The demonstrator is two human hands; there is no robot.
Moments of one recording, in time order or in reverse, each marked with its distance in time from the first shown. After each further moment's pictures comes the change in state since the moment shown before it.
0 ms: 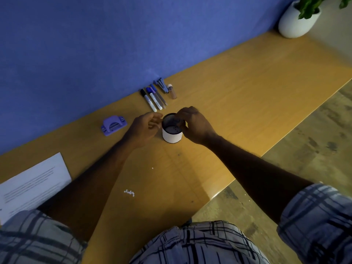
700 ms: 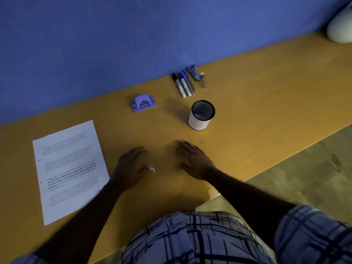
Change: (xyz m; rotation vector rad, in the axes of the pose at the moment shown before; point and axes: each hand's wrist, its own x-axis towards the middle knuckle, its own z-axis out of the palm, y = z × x) left_hand -0.198 -0.117 0.005 0.473 0.015 -0.145; right_hand -0.098 -0.052 0.130 -0.038 -0.476 -0.047
